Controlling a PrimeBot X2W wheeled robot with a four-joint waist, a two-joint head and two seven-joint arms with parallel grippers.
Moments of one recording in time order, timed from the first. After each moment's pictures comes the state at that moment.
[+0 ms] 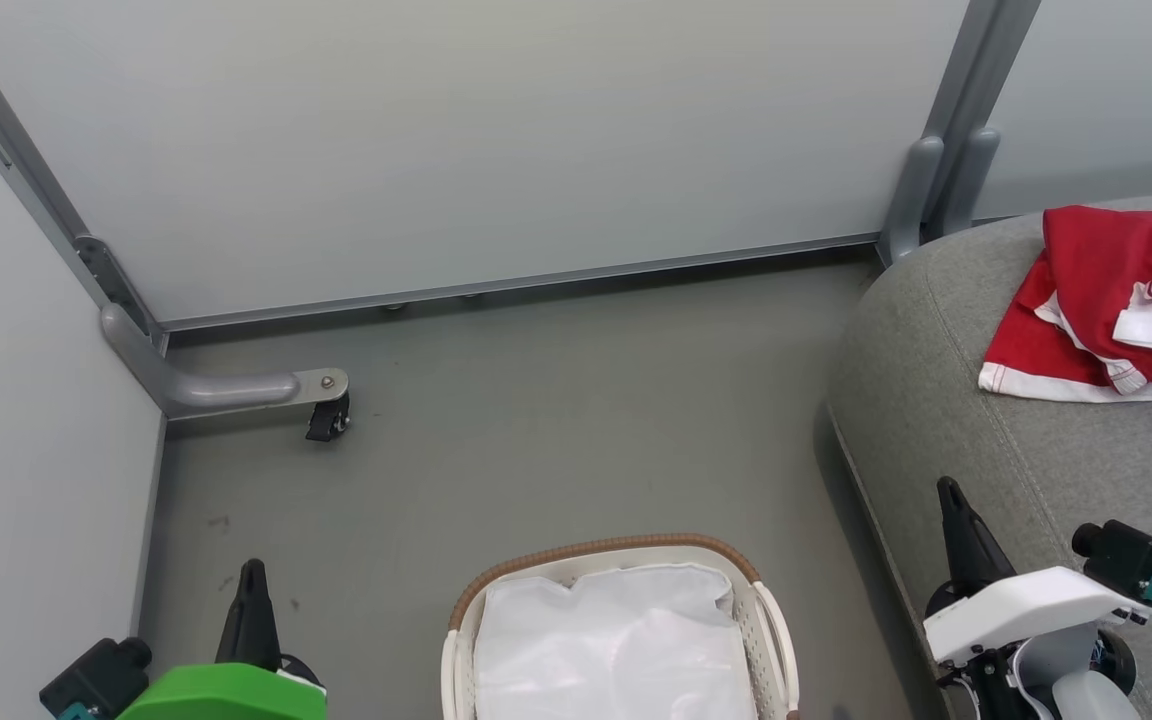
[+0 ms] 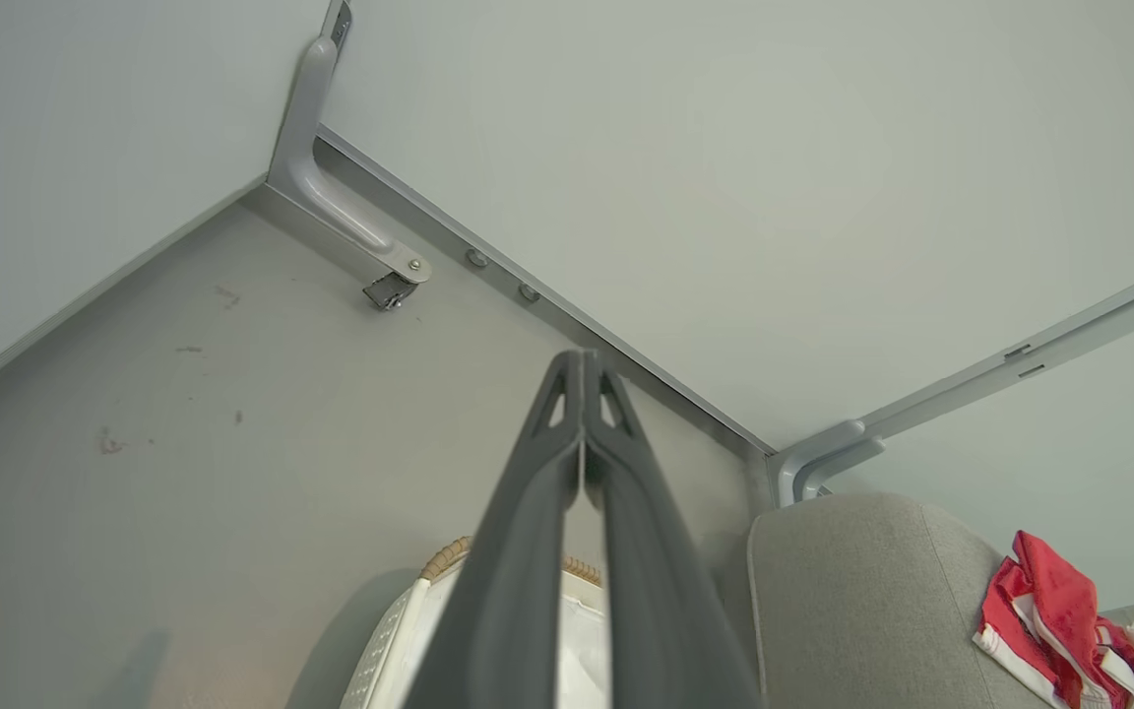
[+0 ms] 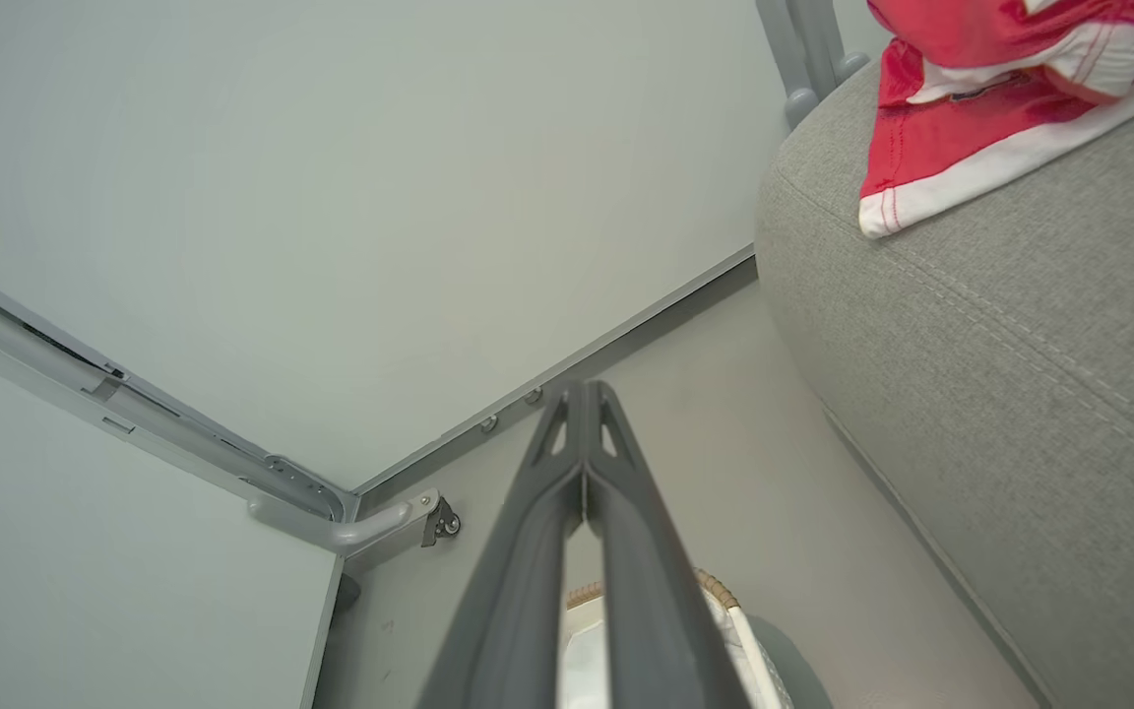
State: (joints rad) left arm 0.03 0.05 -0.04 0.26 -0.82 -0.05 -0.13; right arm -0.09 -0.04 -0.01 0.32 0.67 0.13 -0.12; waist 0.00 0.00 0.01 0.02
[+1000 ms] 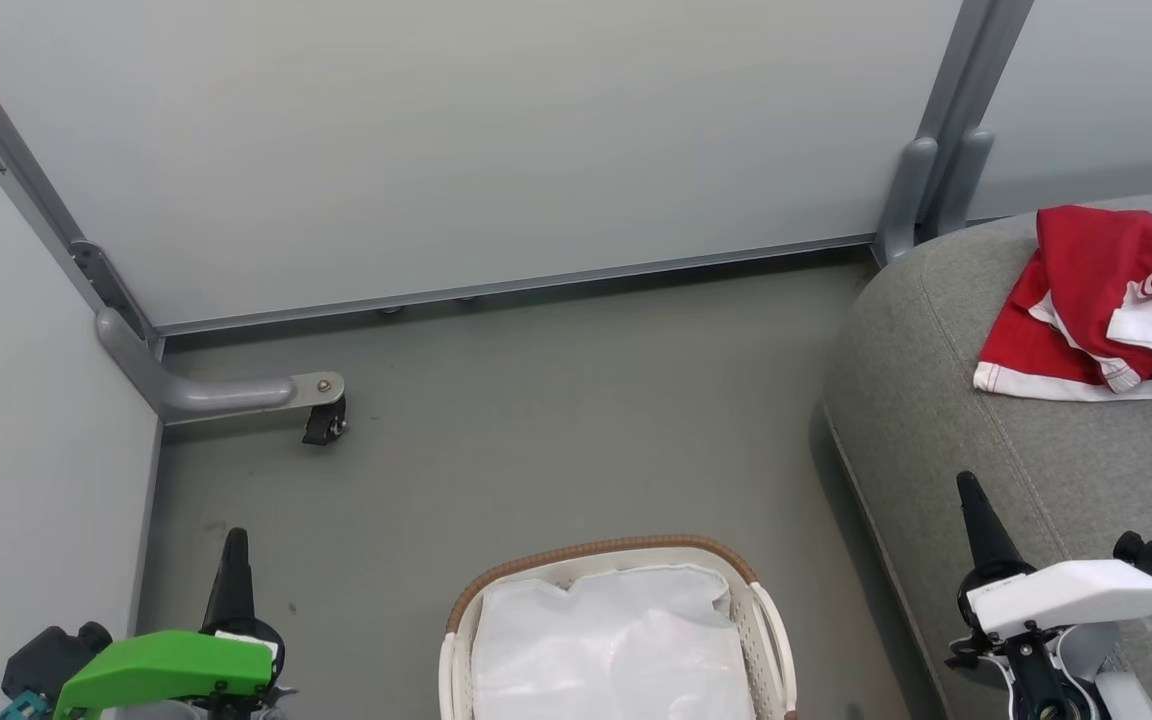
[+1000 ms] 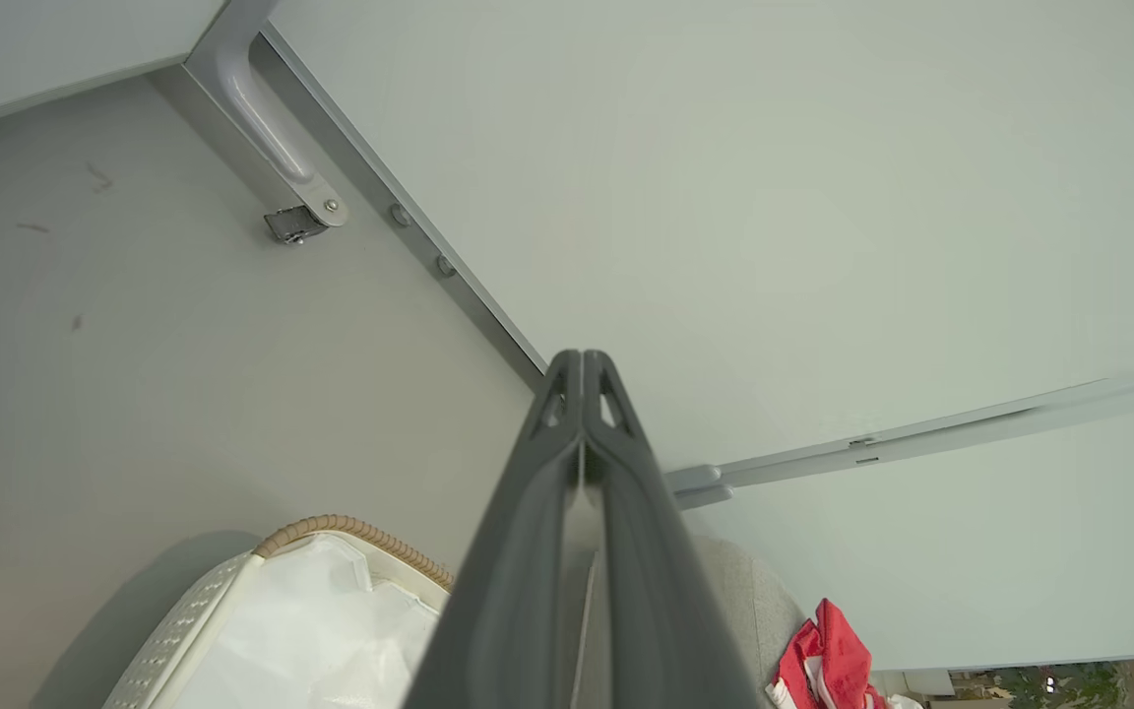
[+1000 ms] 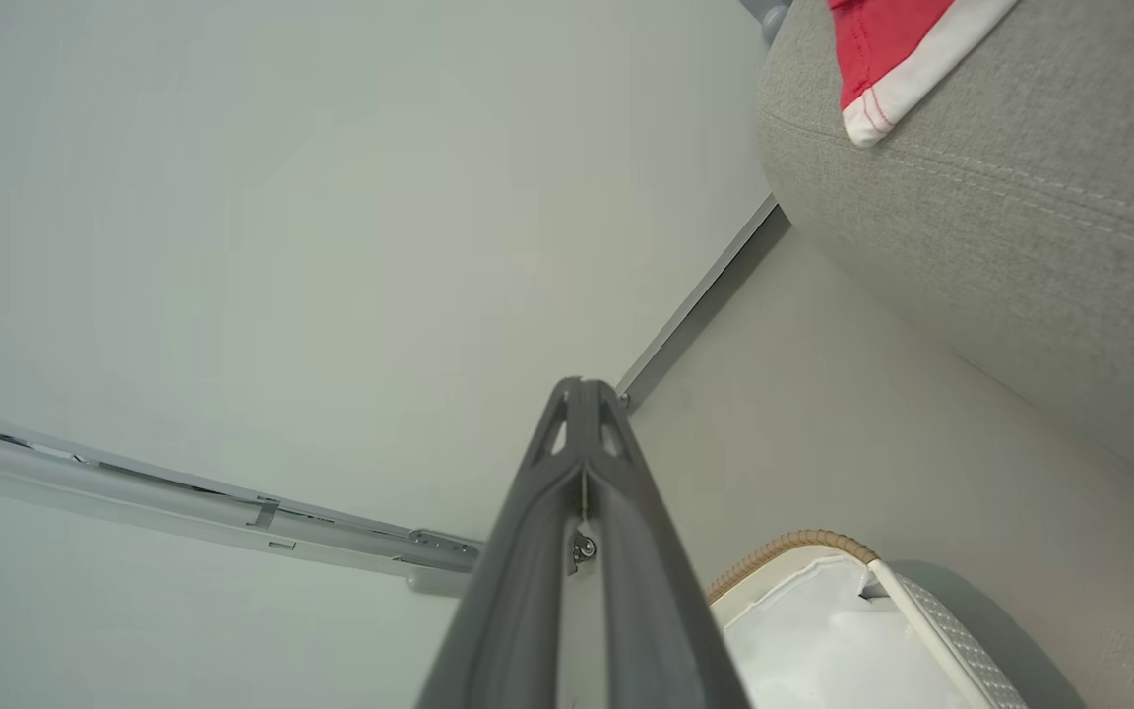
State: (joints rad) left arm -0.02 0.05 0.02 0.26 -1.15 -0.08 -0.04; right arm -0.09 -0.04 -0.05 0.29 1.05 0.13 -0.03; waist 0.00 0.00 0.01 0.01
